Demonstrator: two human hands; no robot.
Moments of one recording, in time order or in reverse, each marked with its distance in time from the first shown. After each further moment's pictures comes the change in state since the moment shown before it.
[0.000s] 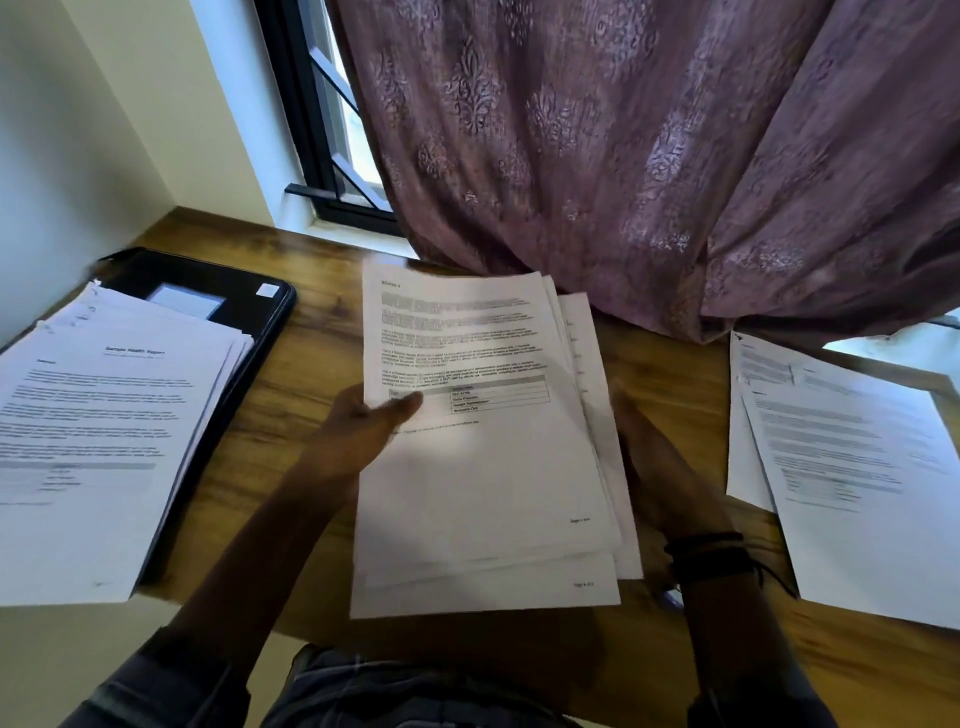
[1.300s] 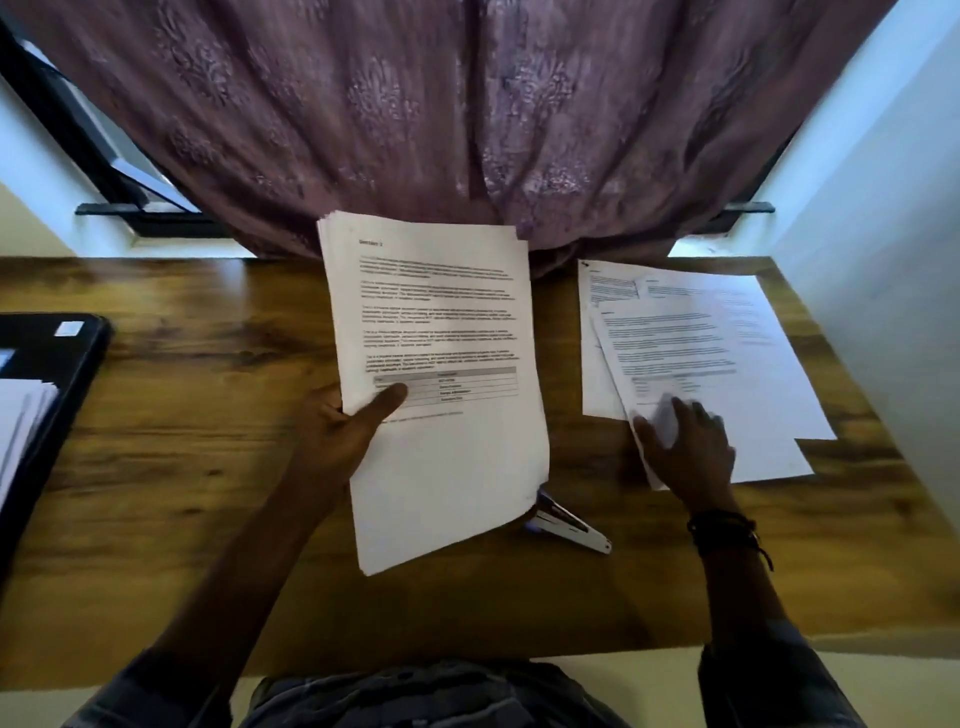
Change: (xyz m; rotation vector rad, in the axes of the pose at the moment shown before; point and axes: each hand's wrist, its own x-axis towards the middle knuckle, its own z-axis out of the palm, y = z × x) left_hand -0.018 -0.036 0.135 0.146 -0.166 0.207; right_hand -0.069 0.084 -0.219 -1.137 0.757 0.088
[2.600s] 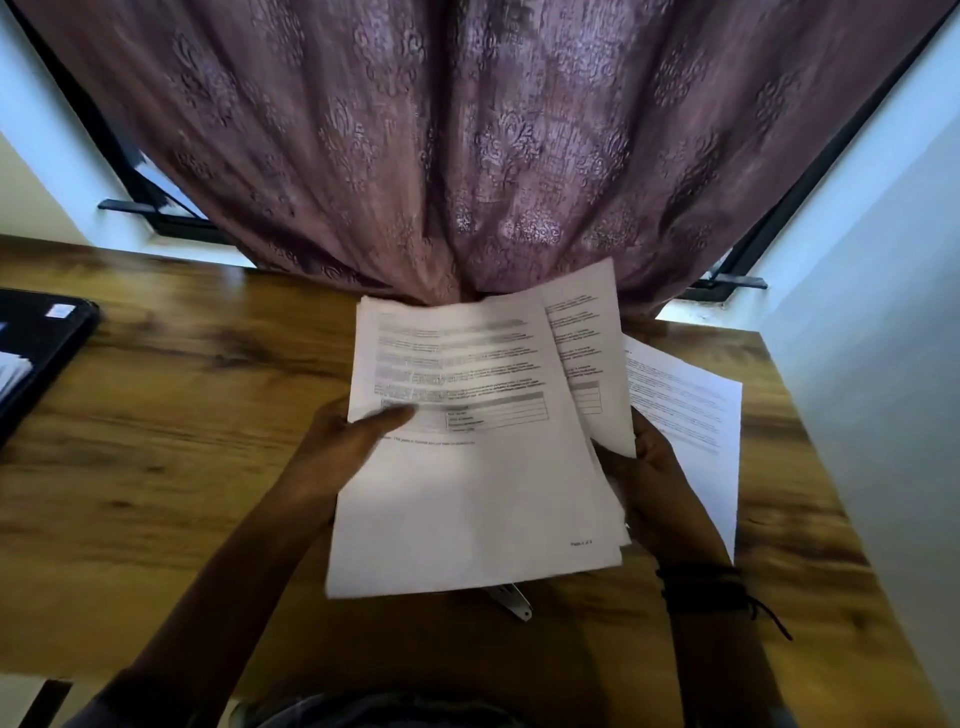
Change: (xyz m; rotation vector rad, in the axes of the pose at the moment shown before) left_hand -0.015 0.034 0.083 -0.162 0.041 -0.181; right_hand 0.008 -0.029 -0.076 1.292 -0.531 -0.225
